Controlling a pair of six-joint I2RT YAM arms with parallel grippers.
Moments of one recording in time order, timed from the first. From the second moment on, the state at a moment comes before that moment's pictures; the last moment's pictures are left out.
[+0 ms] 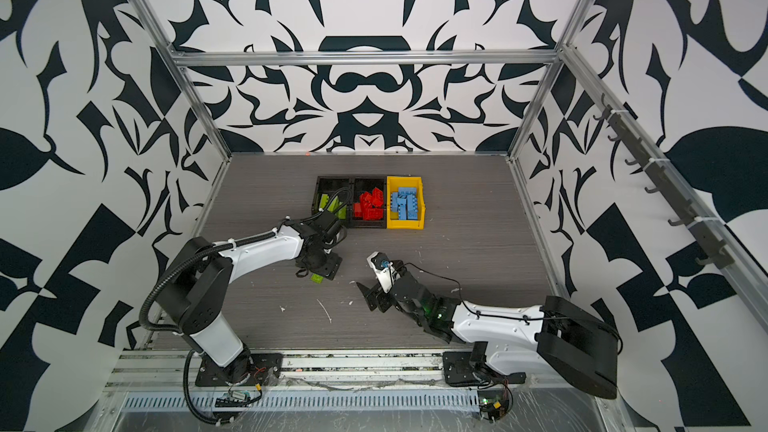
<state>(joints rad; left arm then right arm) -0.68 1.72 1.04 -0.75 -0.07 -0.25 1.08 1.17 0.33 0.44 0.26 0.18</state>
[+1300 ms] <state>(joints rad) -0.63 1.73 1.12 -0.79 -0.05 -0.24 1.08 1.18 0.33 0.43 0.25 0.18</state>
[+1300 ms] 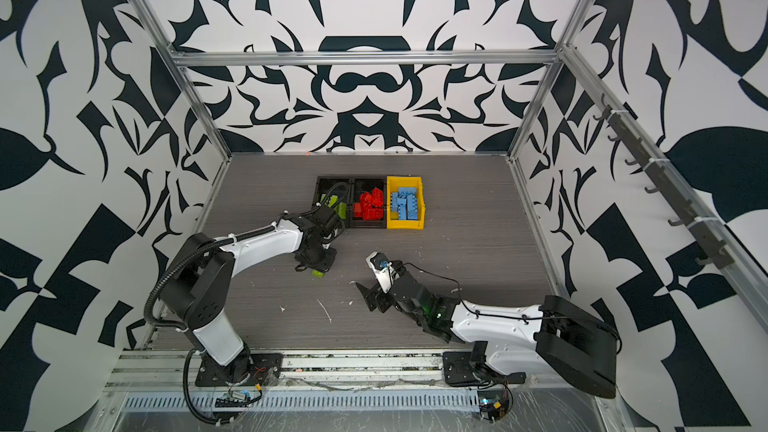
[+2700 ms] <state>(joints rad) -0.41 2.13 1.82 -0.70 0.02 -0.12 1.08 1.21 0.35 0.43 0.25 0.18</state>
